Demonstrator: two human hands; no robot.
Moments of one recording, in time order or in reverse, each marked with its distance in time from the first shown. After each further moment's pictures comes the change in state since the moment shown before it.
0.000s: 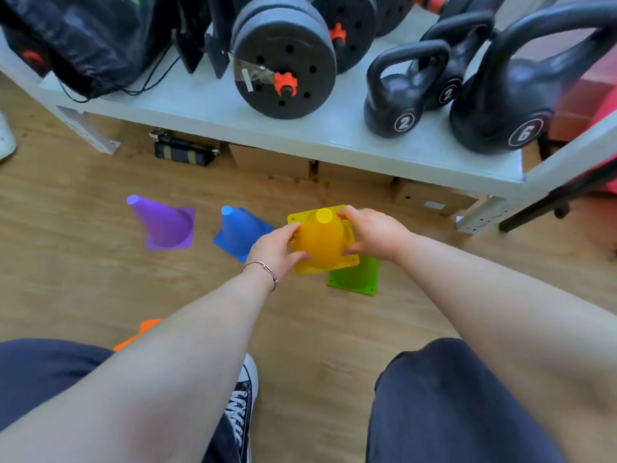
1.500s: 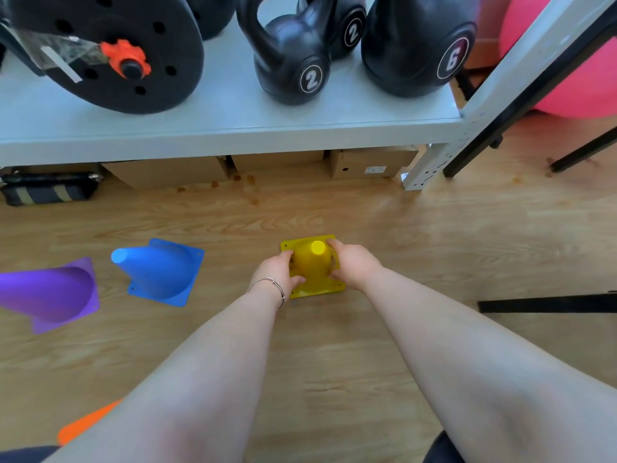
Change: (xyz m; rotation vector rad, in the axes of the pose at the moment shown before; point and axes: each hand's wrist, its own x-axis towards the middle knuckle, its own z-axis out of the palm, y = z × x) left_hand 0.082 0.019 0.141 0.240 -0.404 0.024; right_hand 0.014 0.087 0.133 0.267 -0.050 0.485
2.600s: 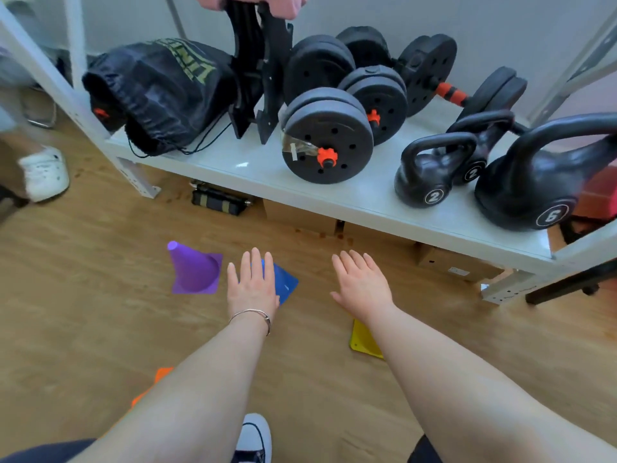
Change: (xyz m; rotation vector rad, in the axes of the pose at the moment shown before) left_hand -0.148 -0.101 -0.125 0.524 0.519 -0.384; right_hand -0.052 -0.166 -0.060 -0.542 0.387 -0.550
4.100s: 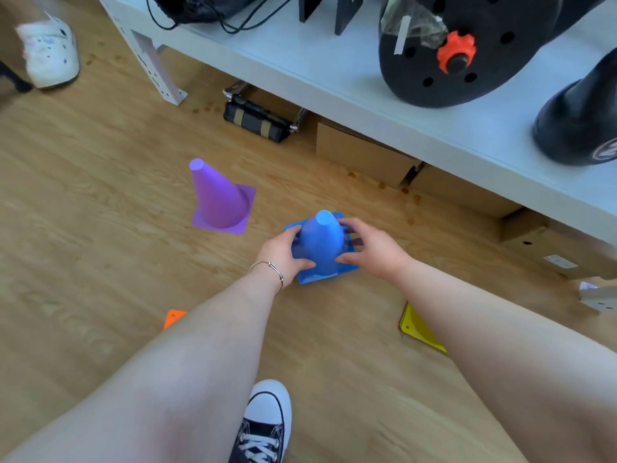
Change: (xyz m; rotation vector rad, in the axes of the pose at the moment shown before) left_hand 0.054 -0.036 0.140 -1.129 -0.271 -0.184; right_hand 0.101 -0.056 0.088 0.803 -0.308 0.035
